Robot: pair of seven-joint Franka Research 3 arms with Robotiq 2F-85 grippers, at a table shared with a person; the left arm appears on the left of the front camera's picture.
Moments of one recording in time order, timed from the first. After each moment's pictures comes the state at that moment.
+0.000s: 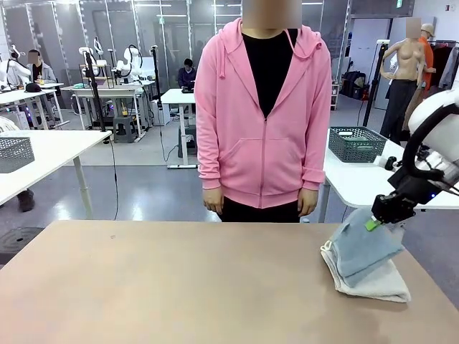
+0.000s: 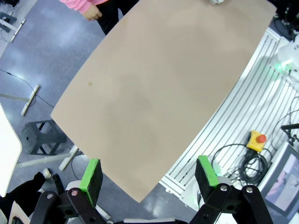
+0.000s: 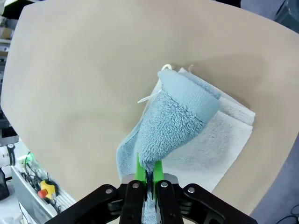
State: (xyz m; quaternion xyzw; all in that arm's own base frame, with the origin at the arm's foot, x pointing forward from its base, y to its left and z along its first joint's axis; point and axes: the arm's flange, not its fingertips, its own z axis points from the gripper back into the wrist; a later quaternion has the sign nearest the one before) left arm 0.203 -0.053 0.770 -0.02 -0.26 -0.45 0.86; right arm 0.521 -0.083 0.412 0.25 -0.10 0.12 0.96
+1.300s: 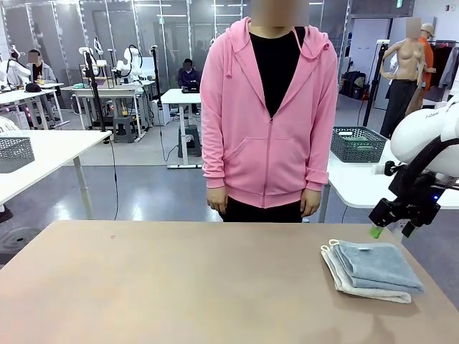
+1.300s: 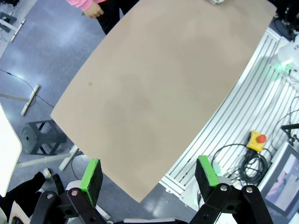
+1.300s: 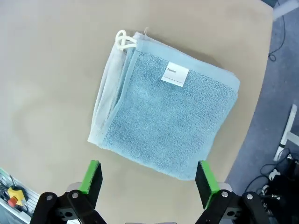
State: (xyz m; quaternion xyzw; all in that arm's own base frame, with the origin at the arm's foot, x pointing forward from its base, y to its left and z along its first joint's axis) left arm 0.203 -0.053 0.770 -0.02 -0.26 -0.45 0.86; right arm 0.482 -0.055 0.430 0.08 -0.08 0.10 0.99
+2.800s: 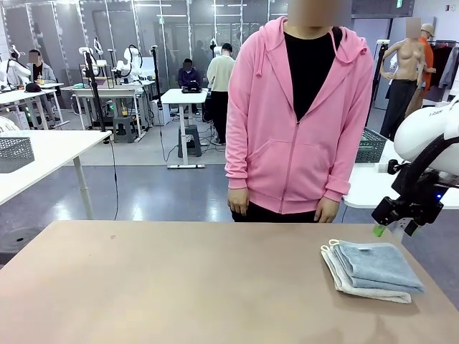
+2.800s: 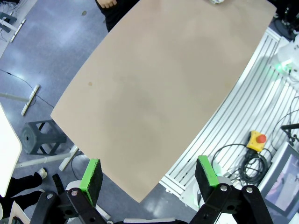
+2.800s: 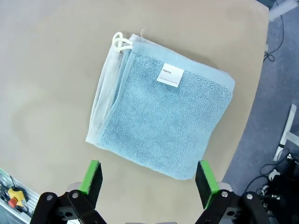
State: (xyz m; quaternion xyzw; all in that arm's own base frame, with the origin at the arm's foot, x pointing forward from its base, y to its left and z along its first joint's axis) left arm 0.203 -0.053 0.770 -0.02 -0.26 -0.45 0.86; right arm 0.483 -0.060 0.433 0.08 -0.08 0.09 0.99
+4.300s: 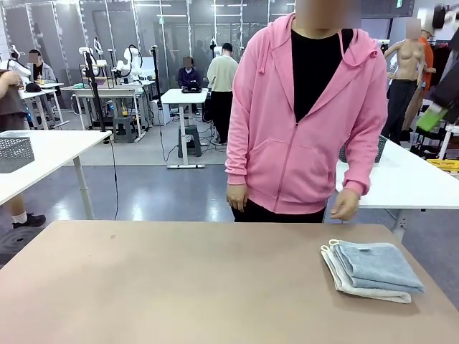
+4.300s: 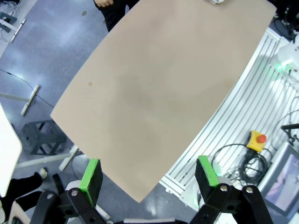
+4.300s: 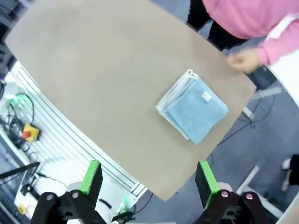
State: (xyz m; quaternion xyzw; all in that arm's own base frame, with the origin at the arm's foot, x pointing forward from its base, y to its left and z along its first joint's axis) left arm 0.203 -0.053 0.770 -0.02 -0.26 -0.45 0.86; right arm 0.326 -0.004 0.740 0.09 -0.19 0.31 0.93
